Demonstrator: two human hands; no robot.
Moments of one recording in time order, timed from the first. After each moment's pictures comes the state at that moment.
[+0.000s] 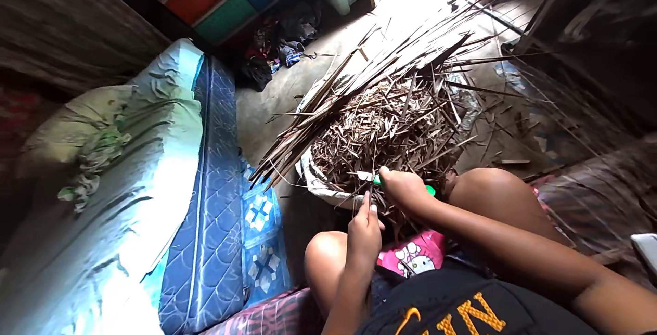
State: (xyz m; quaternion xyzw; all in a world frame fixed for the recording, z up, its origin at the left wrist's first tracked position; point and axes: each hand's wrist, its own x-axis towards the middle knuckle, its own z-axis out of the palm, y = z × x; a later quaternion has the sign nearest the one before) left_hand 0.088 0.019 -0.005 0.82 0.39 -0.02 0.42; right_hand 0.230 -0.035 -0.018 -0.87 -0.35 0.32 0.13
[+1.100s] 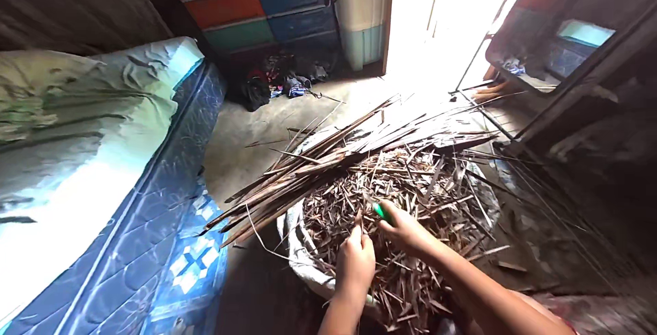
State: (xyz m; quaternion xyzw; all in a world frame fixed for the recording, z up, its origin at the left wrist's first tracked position) left_hand 0.187 0.130 -0.032 0.79 0.43 -0.02 0.44; right_hand 0.321 0.050 -0.026 -0.79 -0.34 0.41 0.31
